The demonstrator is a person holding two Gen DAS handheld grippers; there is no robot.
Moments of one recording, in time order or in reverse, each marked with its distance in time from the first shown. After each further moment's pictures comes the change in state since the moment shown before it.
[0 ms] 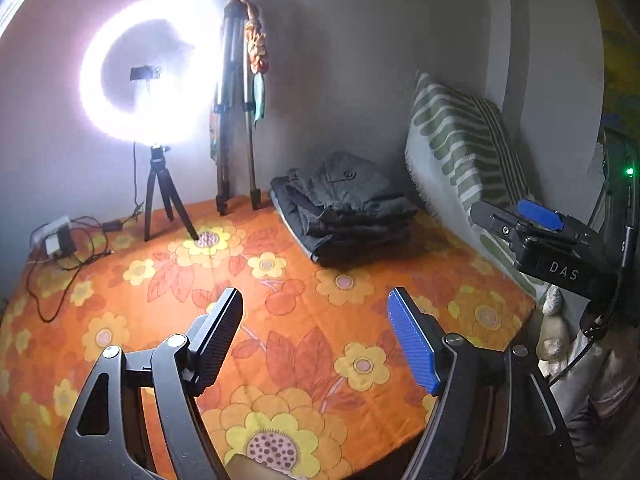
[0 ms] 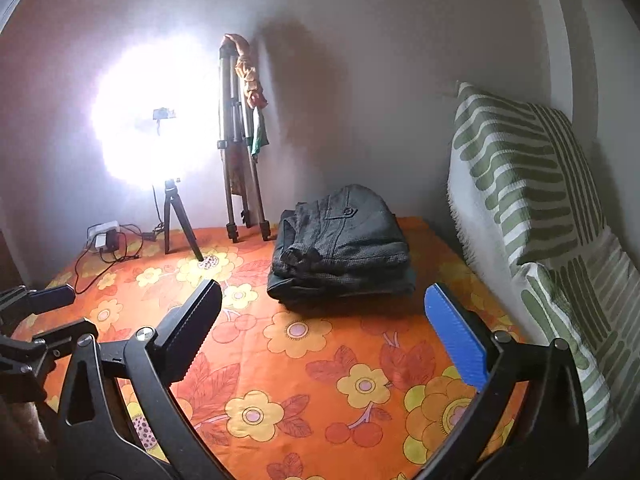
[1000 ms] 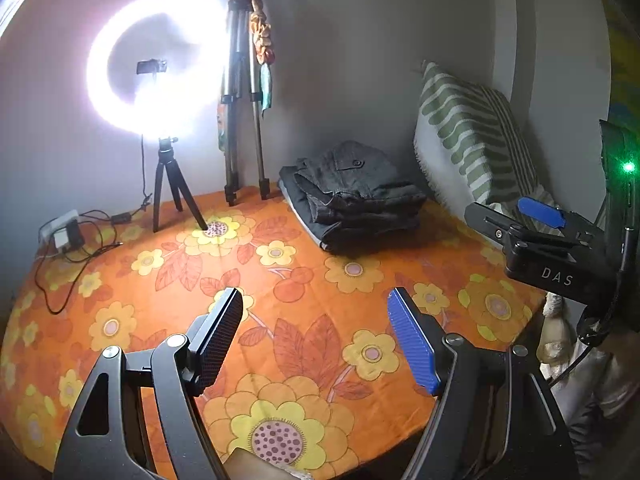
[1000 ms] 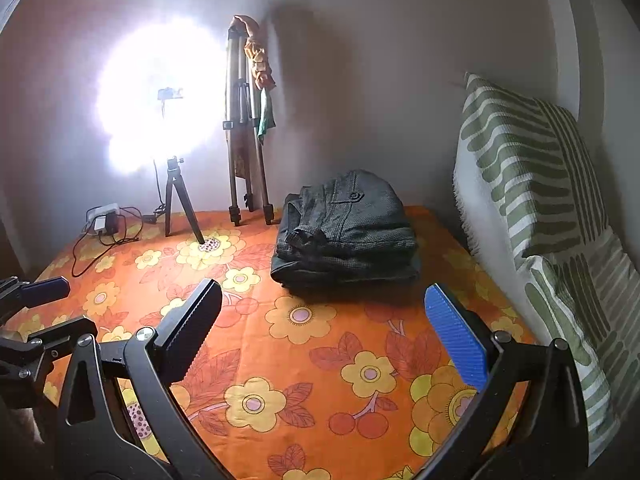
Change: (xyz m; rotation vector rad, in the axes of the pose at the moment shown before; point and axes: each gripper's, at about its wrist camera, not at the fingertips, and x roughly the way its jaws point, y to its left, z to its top) left arm 0.001 -0.004 -0.008 0.009 0.021 0.040; right arm 0.010 0.012 -0.013 -0.020 0.040 -0.006
